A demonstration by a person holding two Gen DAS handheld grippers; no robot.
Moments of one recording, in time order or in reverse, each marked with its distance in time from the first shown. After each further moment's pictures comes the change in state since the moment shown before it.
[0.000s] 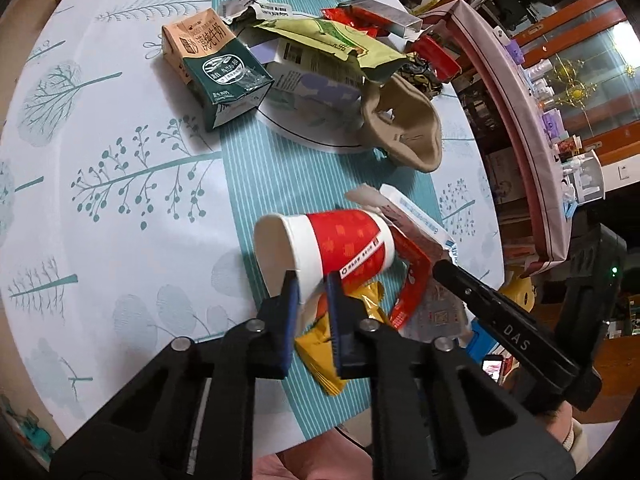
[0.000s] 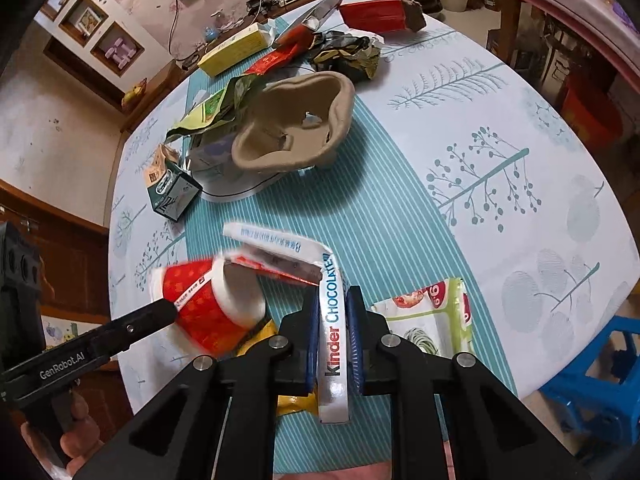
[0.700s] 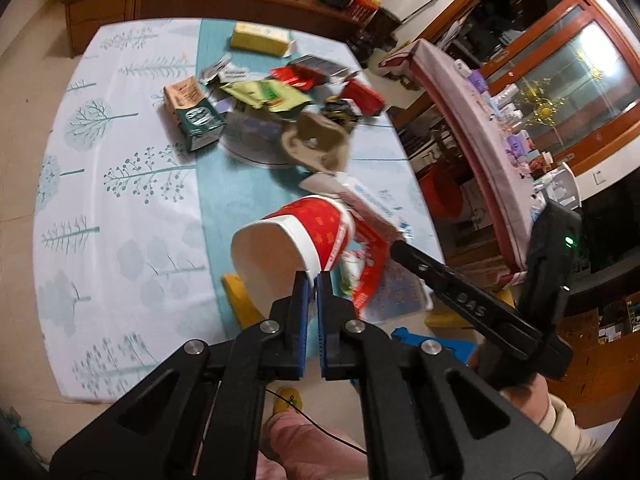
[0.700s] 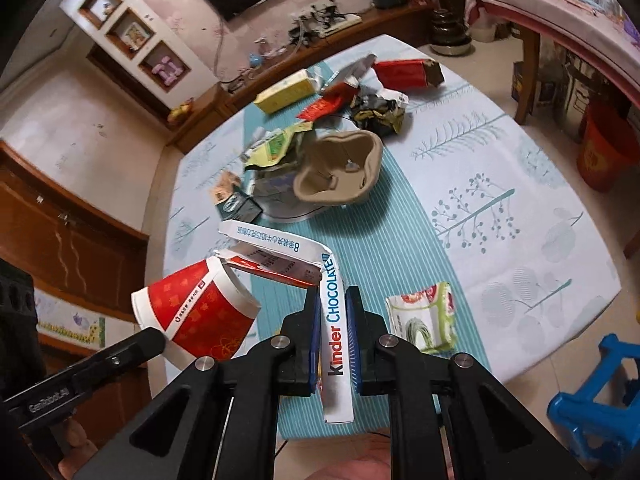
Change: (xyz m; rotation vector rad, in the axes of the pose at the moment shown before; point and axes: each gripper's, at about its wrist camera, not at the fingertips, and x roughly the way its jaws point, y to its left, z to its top) left arm -0.121 -0.076 -0.089 0.035 -0.209 -0.047; right arm -0.101 -0.007 -0.022 -0.104 -0.106 0.152
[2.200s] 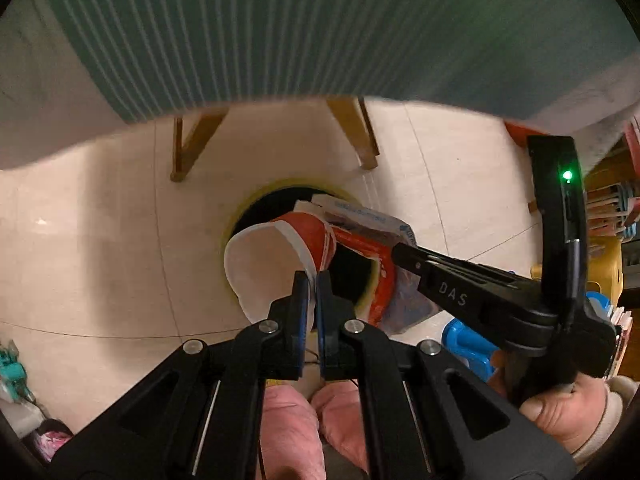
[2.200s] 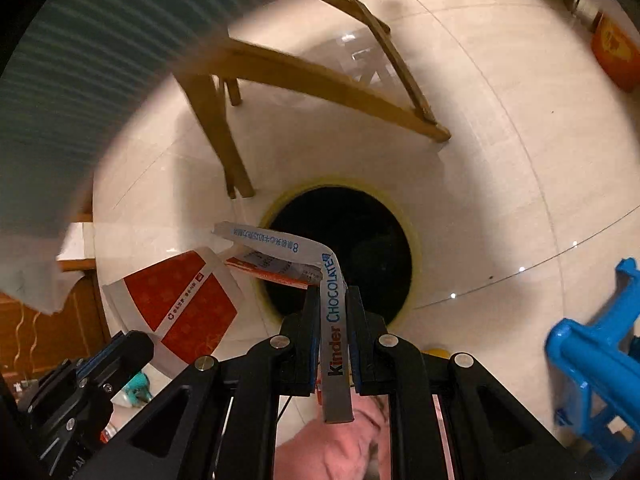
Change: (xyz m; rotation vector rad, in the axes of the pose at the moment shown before) left arm 0.296 0.063 -0.316 -0.051 0.203 0.319; right arm 0.242 -0.220 -0.292 0.008 0.435 -0.107
